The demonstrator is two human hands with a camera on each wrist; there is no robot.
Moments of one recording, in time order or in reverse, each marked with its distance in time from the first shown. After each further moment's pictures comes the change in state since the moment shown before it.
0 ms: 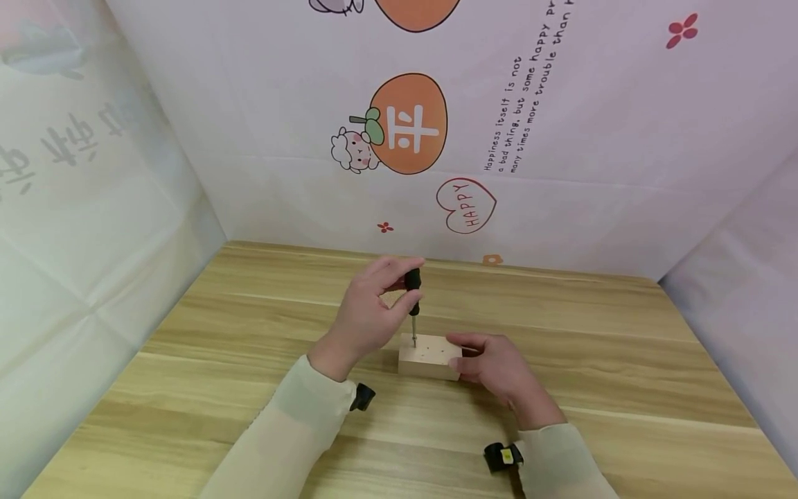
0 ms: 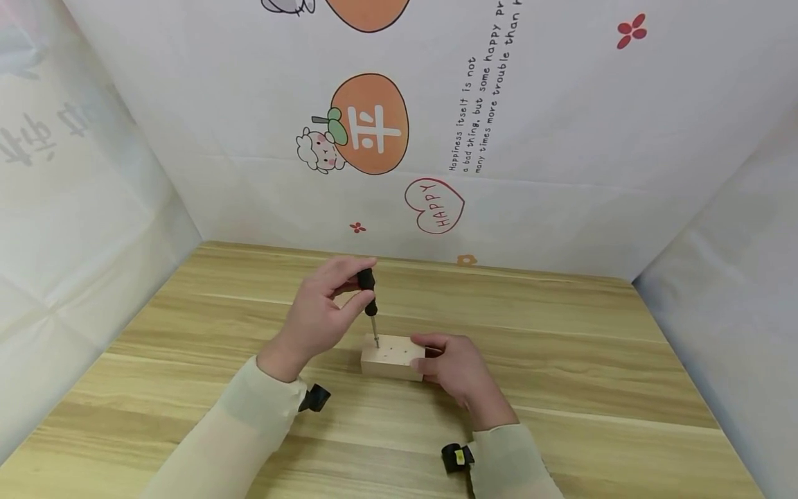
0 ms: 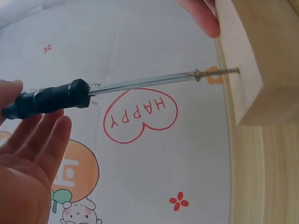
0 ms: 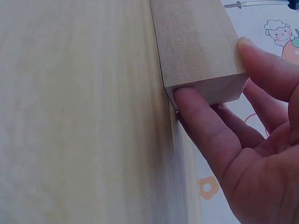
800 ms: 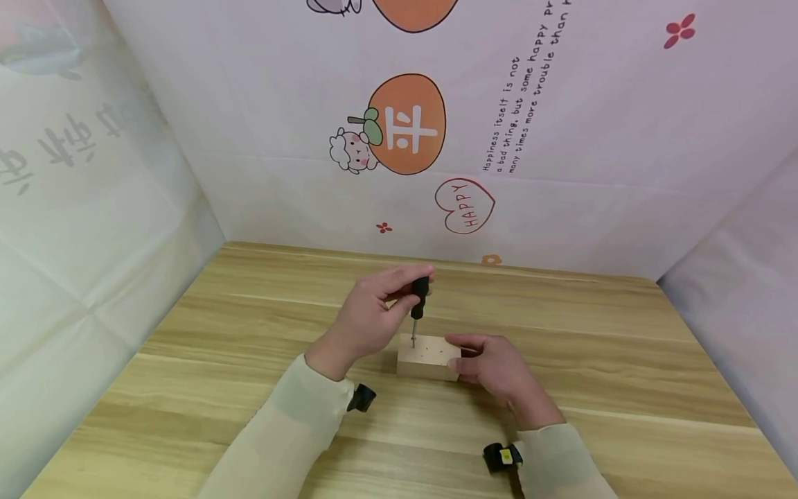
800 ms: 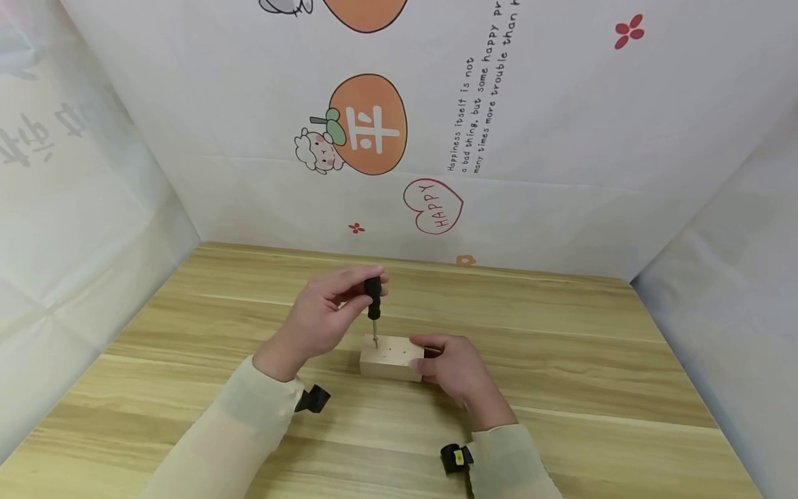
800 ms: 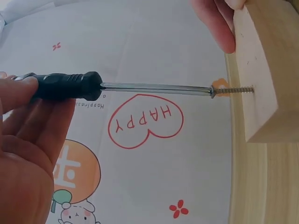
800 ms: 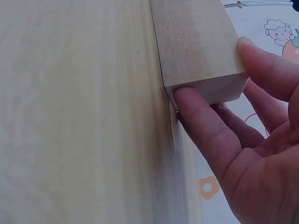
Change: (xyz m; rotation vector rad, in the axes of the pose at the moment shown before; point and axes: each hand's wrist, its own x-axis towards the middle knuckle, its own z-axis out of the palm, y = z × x) left_hand 0.002 0.002 0.000 -0.097 -0.113 -0.029; right_hand -0.001 0.000 -0.002 0.019 -0.017 -0.002
